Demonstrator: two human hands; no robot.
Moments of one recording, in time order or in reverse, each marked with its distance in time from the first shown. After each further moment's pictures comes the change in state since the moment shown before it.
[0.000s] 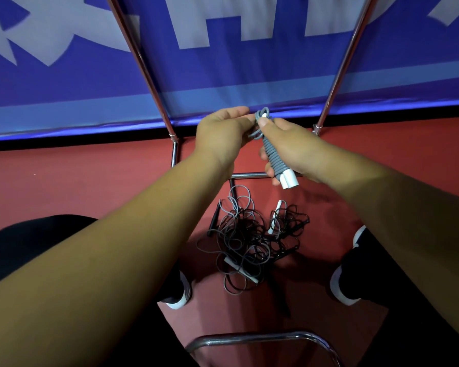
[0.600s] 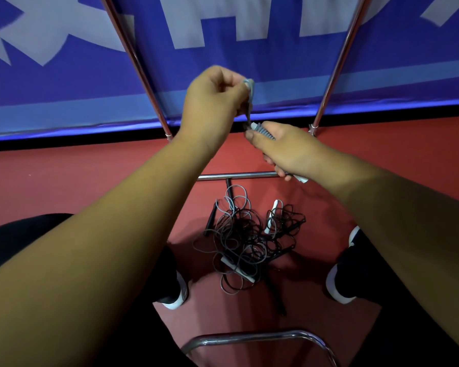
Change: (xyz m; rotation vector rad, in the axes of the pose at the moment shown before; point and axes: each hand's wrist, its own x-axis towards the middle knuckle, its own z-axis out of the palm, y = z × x) left_hand 0.004 0.035 0.004 0.379 -0.045 0.418; right_hand 0.000 0.007 -0.011 -0.420 0.053 -0.128
